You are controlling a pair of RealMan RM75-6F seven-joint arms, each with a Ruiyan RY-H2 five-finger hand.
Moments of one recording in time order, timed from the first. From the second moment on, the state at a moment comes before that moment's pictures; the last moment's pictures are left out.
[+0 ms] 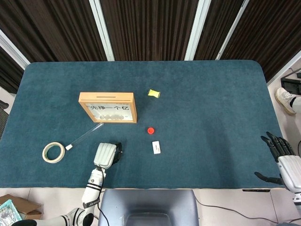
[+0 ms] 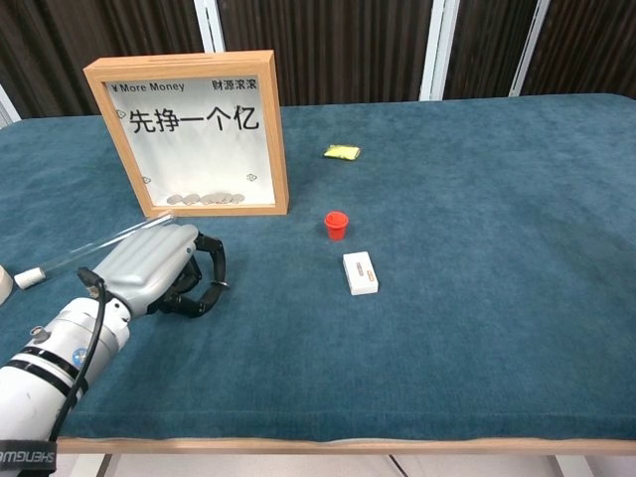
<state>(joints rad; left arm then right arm) -0.52 -2.02 -0.16 -1.03 1.34 1.21 0.30 0.07 -0.94 0.00 -1.63 -1.60 1.47 0.25</state>
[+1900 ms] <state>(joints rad) -0.95 -1.27 -0.55 -1.70 0.41 1.06 0.47 0.11 -0.97 -0.01 -1.67 -1.58 1.39 0.13</state>
